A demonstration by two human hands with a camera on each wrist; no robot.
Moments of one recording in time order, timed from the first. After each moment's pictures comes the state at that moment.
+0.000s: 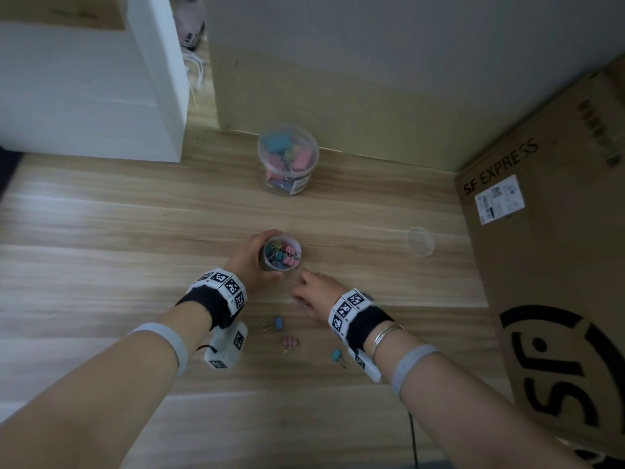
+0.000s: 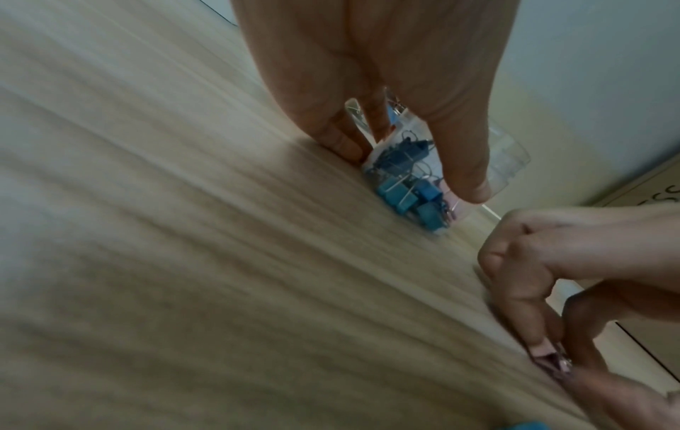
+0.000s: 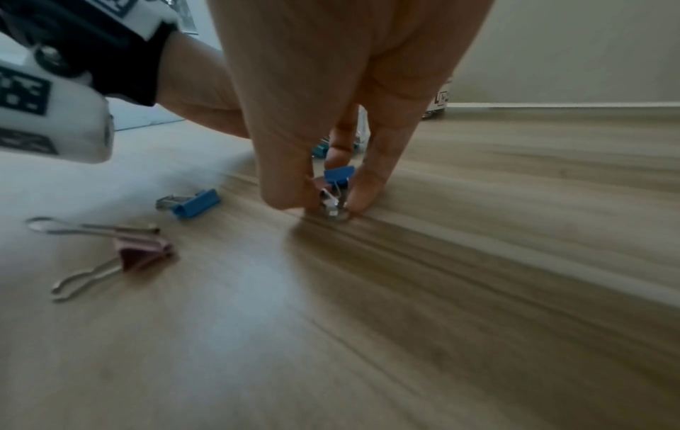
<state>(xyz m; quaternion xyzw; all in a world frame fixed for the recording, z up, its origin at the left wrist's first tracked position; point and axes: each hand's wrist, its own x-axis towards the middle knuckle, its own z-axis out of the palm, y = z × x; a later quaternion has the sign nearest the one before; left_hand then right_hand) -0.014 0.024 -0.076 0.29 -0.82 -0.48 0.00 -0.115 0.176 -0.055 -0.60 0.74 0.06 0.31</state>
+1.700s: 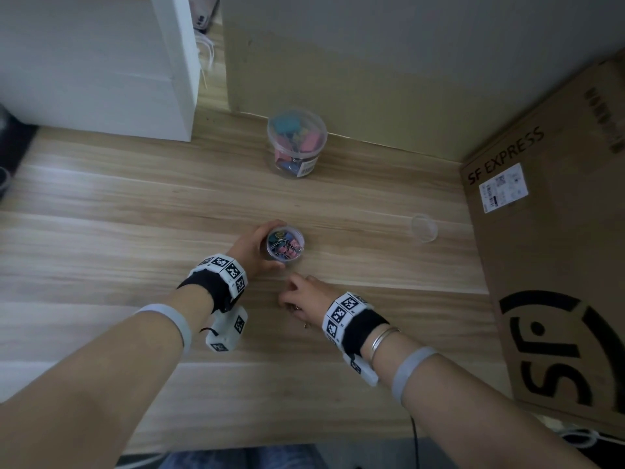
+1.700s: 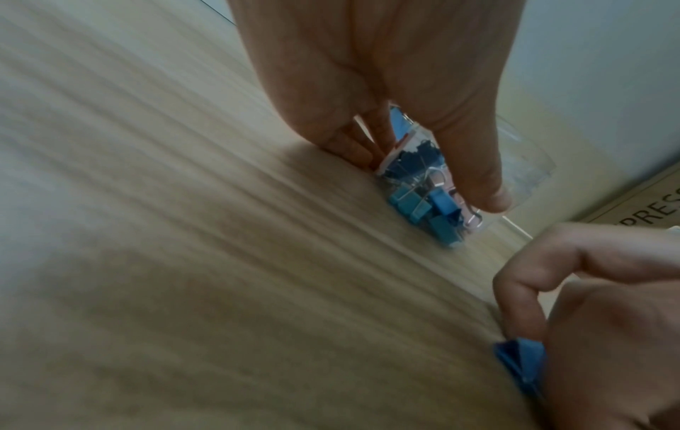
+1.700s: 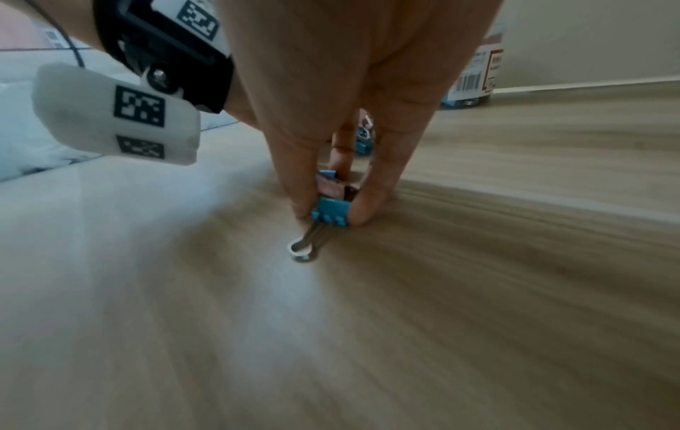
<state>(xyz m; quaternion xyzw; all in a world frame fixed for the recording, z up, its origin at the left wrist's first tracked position) 0.007 0.028 -0.094 0.25 -0.83 -0.50 -0.01 -0.072 0.195 -0.054 -0.63 0.70 0.08 0.33</state>
